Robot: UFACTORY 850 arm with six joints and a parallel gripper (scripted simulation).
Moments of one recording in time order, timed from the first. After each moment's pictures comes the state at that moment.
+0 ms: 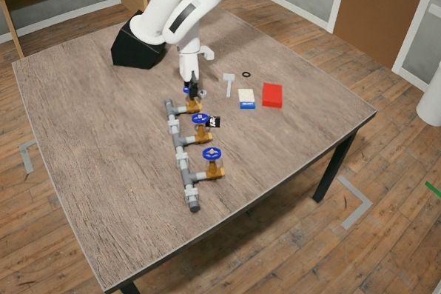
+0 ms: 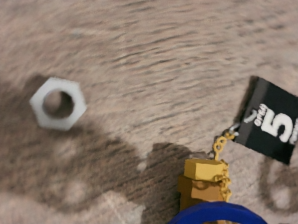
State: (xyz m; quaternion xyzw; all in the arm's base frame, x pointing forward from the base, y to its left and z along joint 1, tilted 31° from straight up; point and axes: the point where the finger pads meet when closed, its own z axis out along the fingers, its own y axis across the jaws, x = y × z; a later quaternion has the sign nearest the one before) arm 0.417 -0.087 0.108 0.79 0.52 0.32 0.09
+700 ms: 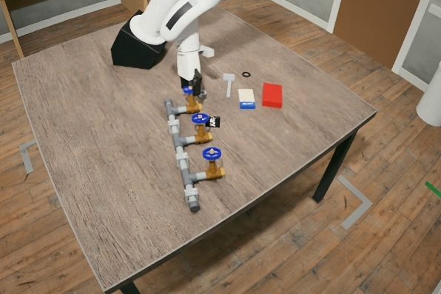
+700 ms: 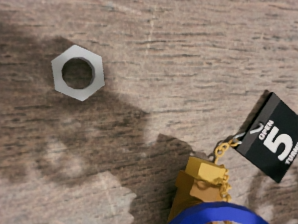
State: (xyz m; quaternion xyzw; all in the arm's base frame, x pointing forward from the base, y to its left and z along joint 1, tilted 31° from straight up) arm 0.417 -0.087 0.108 0.73 0.59 0.32 0.15
